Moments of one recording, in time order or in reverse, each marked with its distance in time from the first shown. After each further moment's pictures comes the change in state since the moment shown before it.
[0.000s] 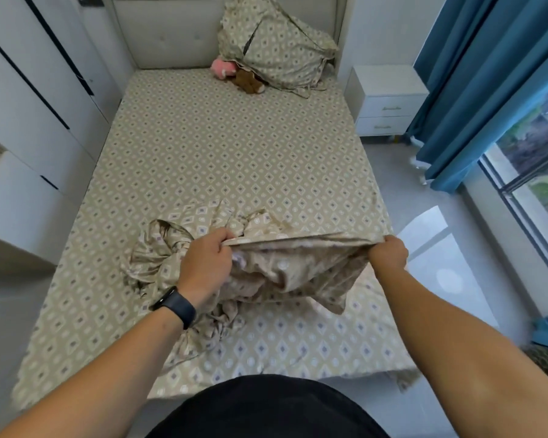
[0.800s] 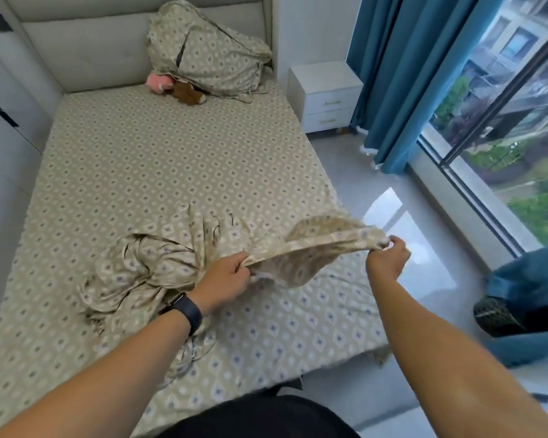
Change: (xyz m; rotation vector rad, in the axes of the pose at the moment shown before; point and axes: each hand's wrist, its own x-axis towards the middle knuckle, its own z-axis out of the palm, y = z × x) left_hand 0.014 0.058 0.089 0.036 -0.495 0.130; right_hand 0.014 0.062 -0.063 0.570 0.255 0.234
